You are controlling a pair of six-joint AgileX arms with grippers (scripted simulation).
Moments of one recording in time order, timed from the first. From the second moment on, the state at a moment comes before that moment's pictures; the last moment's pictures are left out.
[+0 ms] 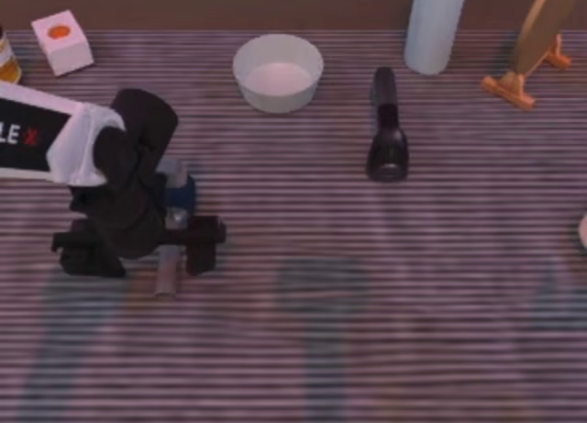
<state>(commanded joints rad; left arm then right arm) -0.35 2.03 1.07 -0.48 0.06 -0.31 0.00 0.00 0.00 0.00 0.00 0.00</state>
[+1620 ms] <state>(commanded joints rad) -0.32 1.91 0.99 -0.19 0.13 -0.19 0.00 0.00 0.00 0.00 0.00 0.00</state>
